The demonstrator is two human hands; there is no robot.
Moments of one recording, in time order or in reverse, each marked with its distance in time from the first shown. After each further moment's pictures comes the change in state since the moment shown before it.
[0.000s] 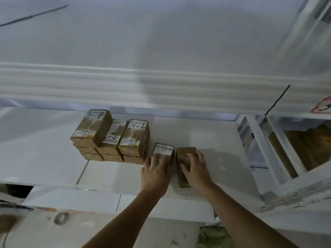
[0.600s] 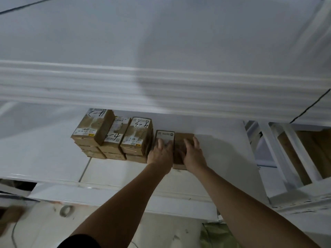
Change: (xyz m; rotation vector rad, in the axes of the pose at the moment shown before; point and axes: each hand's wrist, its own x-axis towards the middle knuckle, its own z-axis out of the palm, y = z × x) left_hand 0.070 0.012 -0.020 0.210 -0.266 0.028; right_hand 0.063 -0.025 0.009 -0.050 -0.055 0.030
